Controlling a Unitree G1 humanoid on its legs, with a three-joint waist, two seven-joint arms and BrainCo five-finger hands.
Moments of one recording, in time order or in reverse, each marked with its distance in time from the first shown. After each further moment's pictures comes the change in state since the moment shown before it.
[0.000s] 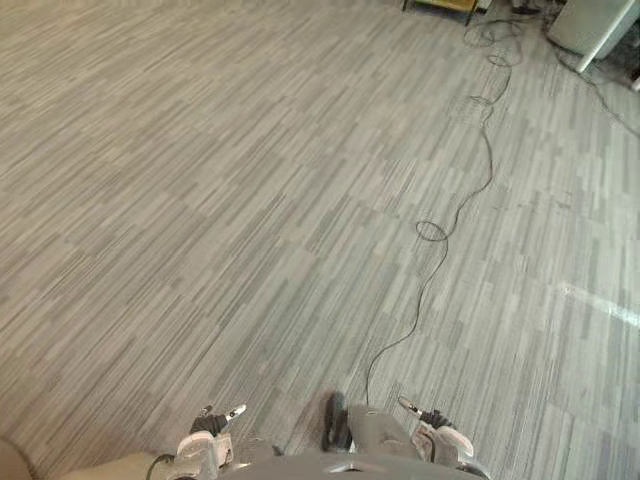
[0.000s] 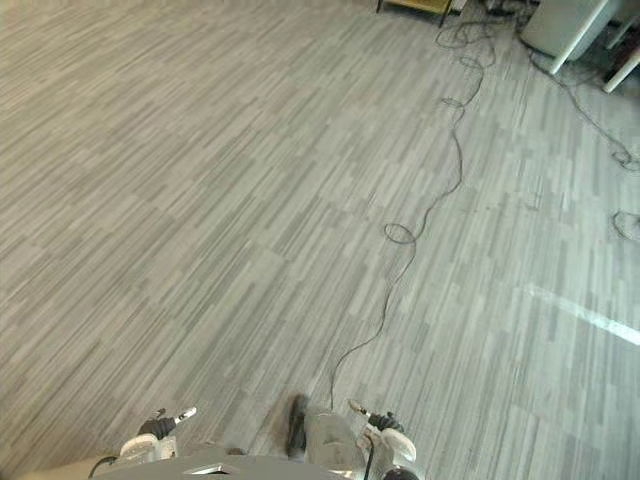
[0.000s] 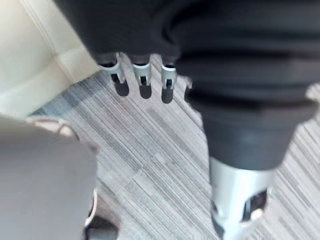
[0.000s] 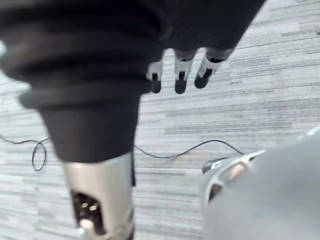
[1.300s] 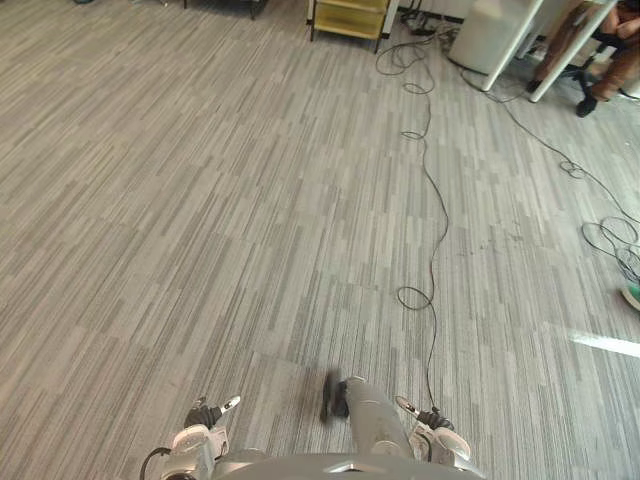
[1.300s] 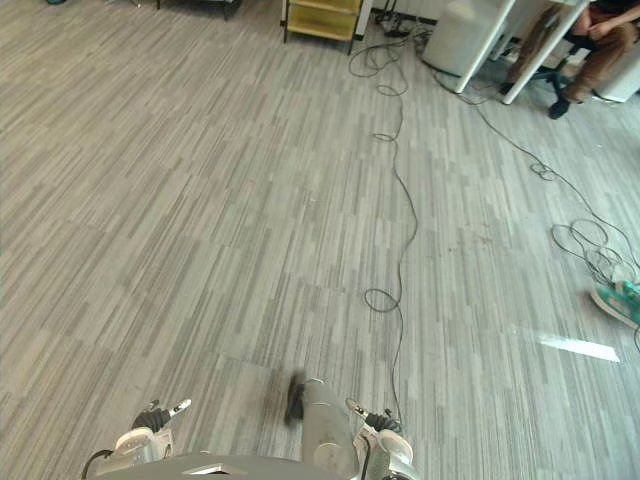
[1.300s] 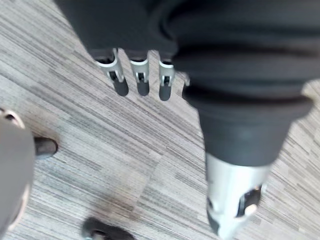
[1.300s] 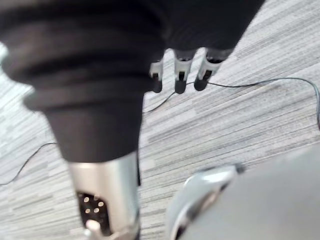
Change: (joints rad) left arm -0.001 0.025 -0.025 -0.019 -0.037 0.007 0.021; right arm 0.025 0.022 0.013 -0.042 0.019 -0.017 -0.008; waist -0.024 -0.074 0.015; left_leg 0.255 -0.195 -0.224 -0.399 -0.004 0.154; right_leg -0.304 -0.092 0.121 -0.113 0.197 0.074
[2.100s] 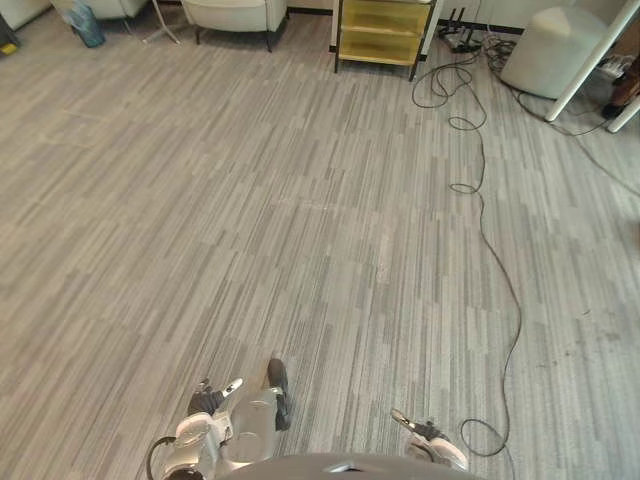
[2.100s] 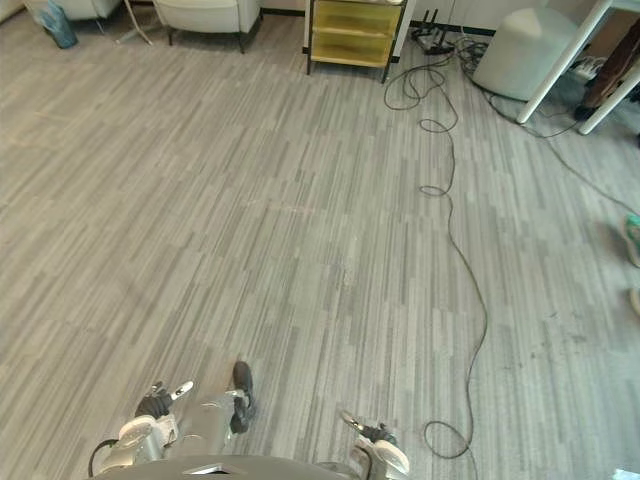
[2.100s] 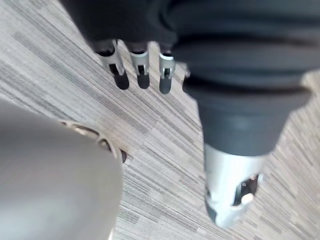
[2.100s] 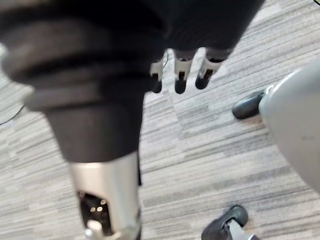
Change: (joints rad) left arm 0.020 -0.021 0.040 -0.089 -0.020 -0.023 -0.021; right arm 0.015 0.034 0.025 0.017 -0.001 0.019 0.001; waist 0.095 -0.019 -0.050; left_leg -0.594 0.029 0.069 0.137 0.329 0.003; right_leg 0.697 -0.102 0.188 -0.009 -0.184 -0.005
